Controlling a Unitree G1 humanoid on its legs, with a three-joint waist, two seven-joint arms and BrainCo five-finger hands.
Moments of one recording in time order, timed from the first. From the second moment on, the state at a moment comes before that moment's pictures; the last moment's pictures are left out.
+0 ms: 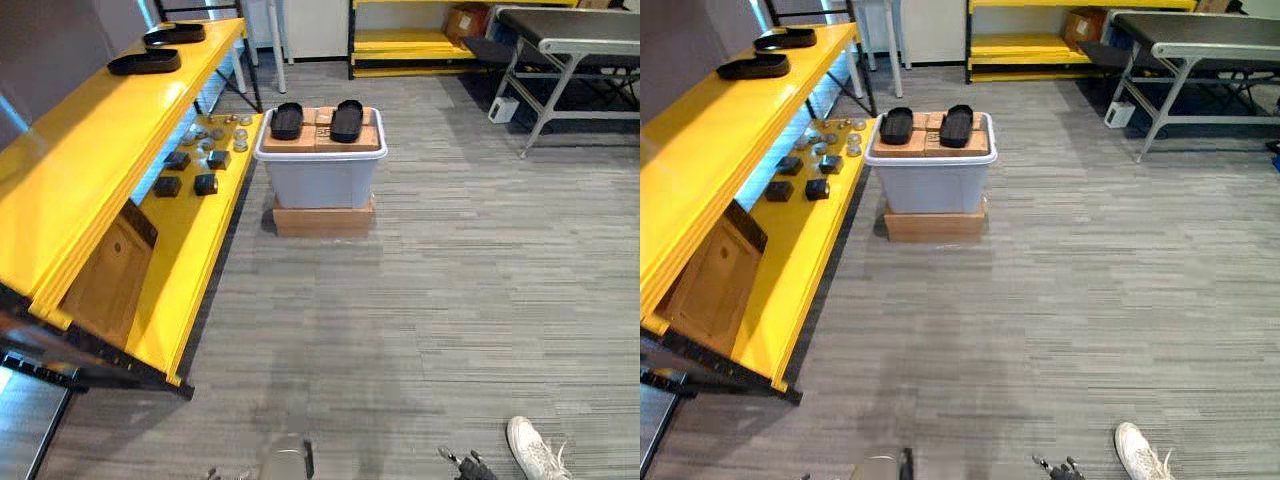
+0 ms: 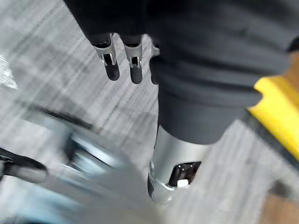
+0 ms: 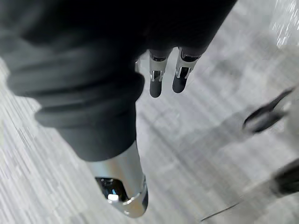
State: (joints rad) left arm 0.16 0.04 0.46 1.04 -0.13 -0.03 -0.03; right arm -0.02 -0.05 -0.56 1.05 0.22 -0.04 0.02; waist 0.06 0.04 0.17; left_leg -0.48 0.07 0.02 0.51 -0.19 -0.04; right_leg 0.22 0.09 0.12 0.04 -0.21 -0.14
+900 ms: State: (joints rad) left arm 0.06 -0.05 0.46 0.97 -0.18 -0.06 -0.01; right arm 0.13 -0.03 -0.49 1.04 0.18 -0.04 0.02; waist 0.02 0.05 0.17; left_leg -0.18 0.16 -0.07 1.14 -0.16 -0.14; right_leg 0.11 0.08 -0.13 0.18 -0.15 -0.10
